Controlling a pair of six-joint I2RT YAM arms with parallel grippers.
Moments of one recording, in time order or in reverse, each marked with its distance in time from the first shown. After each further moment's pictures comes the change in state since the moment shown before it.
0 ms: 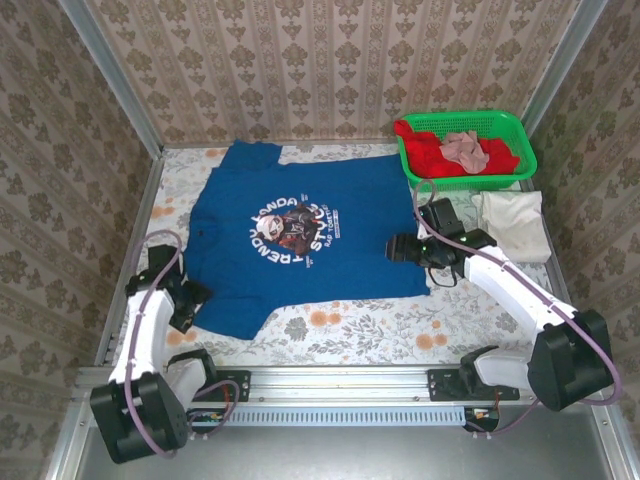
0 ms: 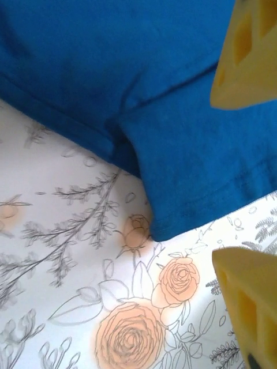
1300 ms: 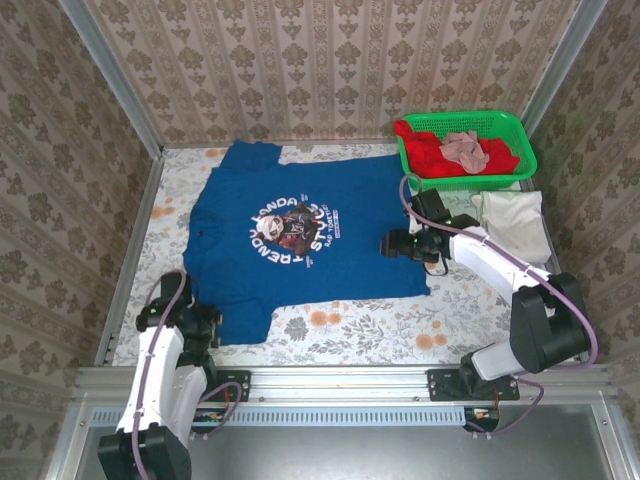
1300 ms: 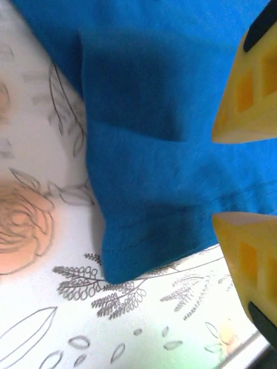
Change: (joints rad) left arm -0.074 -0.283 -0.173 -0.080 0.140 -0.575; right arm -0.014 0.205 0.111 0.000 -0.024 -0.059
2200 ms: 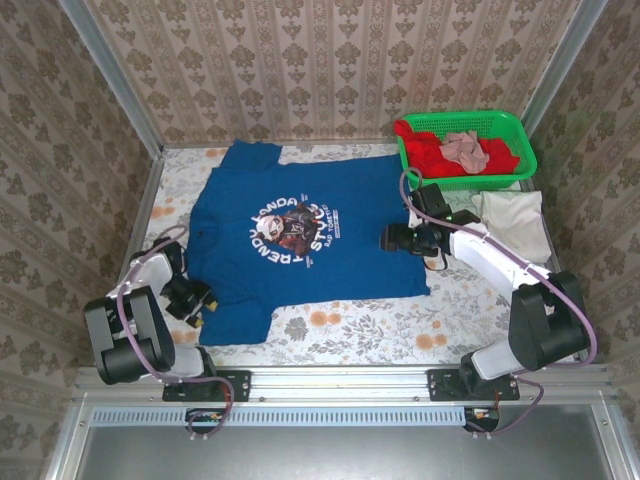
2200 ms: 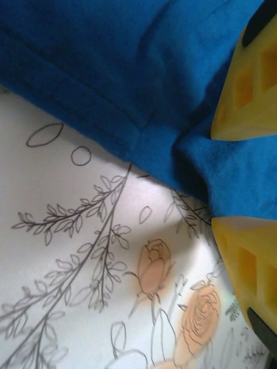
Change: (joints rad) left arm 0.132 0.692 0.256 0.101 -0.032 0.714; right arm -0.008 0.005 0.027 0.013 0.000 -0.010
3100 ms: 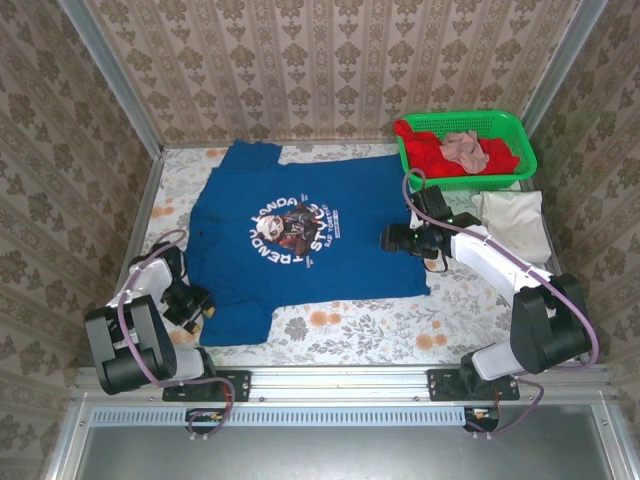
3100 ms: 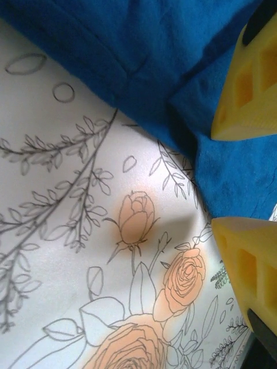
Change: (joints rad) left arm 0.008 -0.064 -0.030 -0.046 -0.055 -0.028; right arm 0.000 -0.015 -0.021 0.018 0.001 0.053
